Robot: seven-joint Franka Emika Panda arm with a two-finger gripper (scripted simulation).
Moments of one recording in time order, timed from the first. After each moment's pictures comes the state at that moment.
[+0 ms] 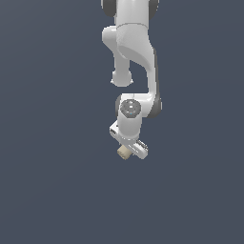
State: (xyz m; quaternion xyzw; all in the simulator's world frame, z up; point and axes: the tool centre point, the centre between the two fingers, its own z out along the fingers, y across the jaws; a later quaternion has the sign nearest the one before) arm 0.021 0.028 0.040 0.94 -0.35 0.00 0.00
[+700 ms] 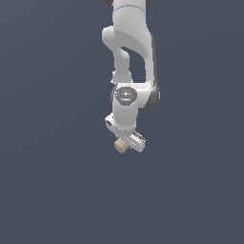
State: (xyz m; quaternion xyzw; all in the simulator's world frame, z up) arm 0.004 0.012 0.079 0.94 -0.35 0.00 0.00
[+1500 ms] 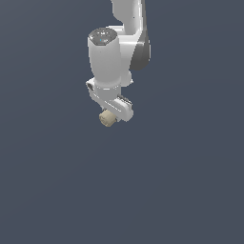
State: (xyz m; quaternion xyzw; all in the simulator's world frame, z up) arm -0.049 -0.045 0.217 0.94 -0.35 0.00 0.00
